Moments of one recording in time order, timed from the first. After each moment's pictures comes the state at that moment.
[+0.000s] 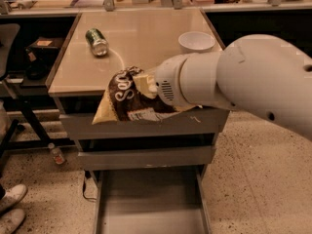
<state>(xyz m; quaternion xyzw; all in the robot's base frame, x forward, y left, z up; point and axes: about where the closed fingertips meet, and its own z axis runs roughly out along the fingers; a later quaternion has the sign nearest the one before) 0.504 0.022 0.936 -0.32 0.80 0.21 0.47</state>
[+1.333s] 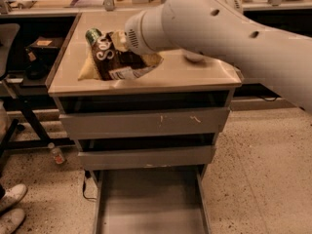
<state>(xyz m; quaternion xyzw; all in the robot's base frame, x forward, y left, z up) 0.626 0.078 0.967 -0.31 0.79 0.20 0.49</state>
